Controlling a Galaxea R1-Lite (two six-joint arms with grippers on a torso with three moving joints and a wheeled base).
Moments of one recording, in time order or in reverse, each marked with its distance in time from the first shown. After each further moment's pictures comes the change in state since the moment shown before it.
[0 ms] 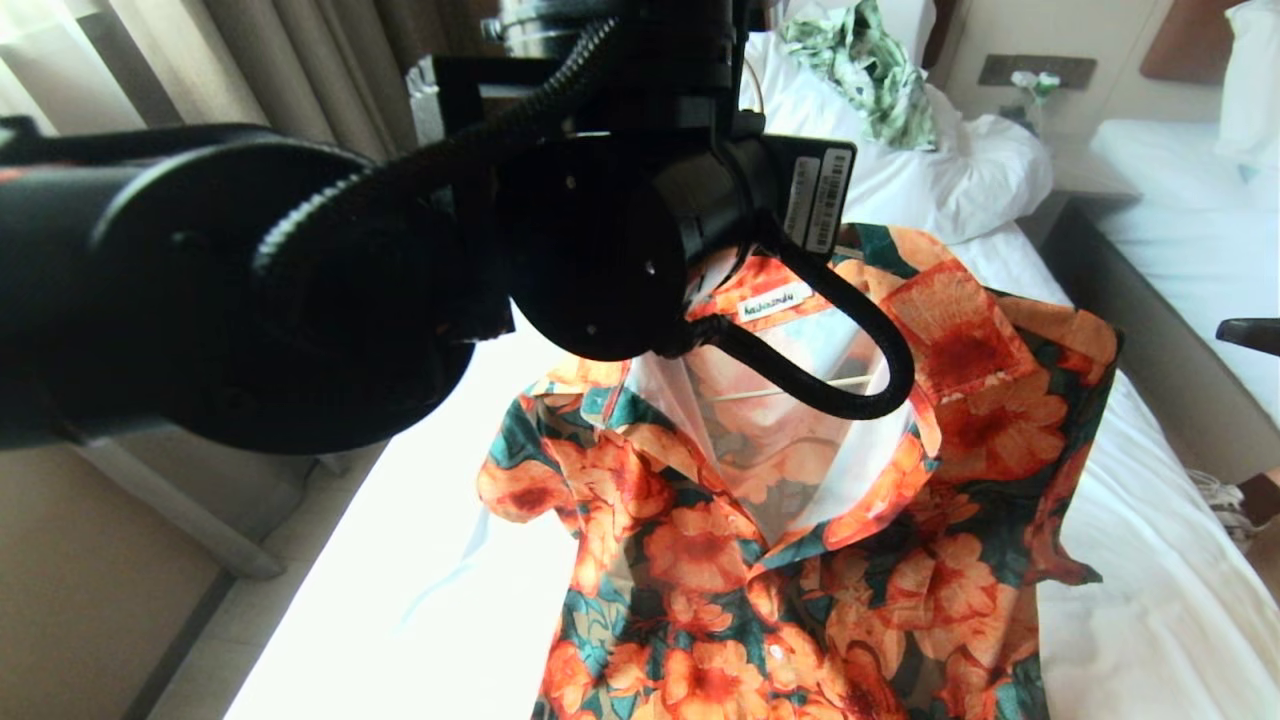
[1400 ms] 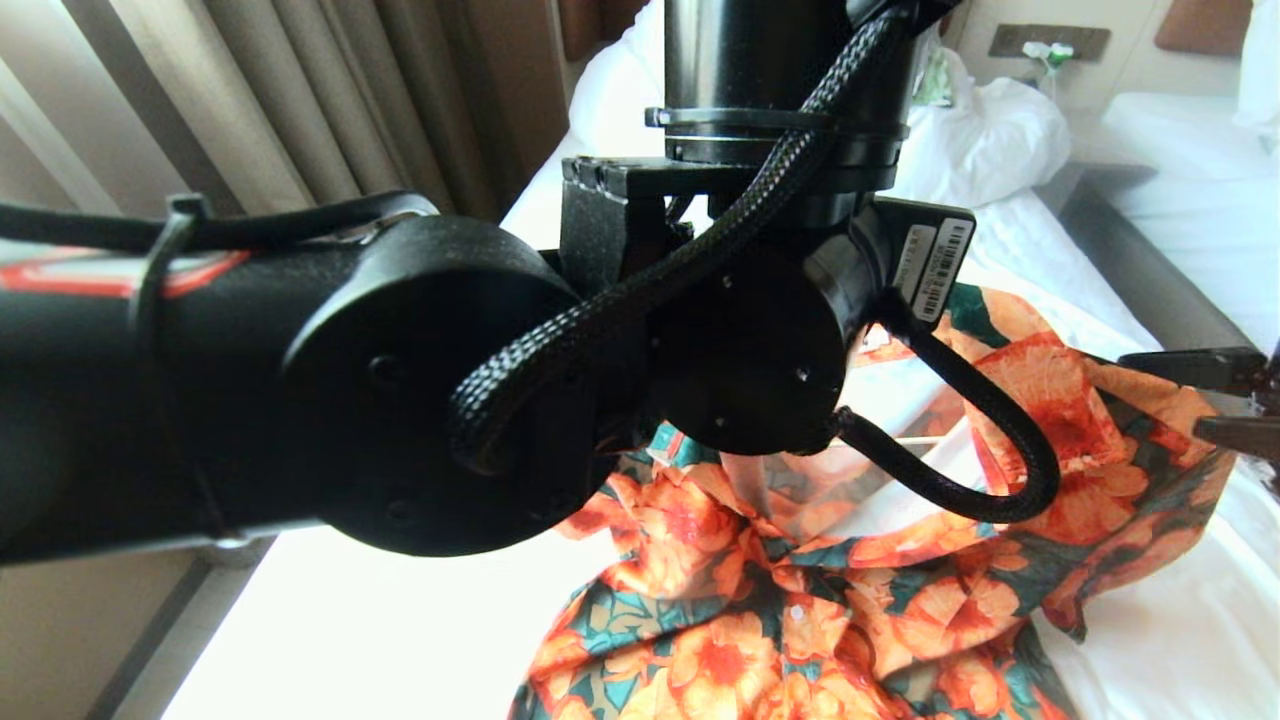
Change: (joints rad) left arm -0.088 0.082 -0.021 -0.012 0.007 -0.025; right arm 0.091 0.039 0.061 0.070 0.015 -0.167
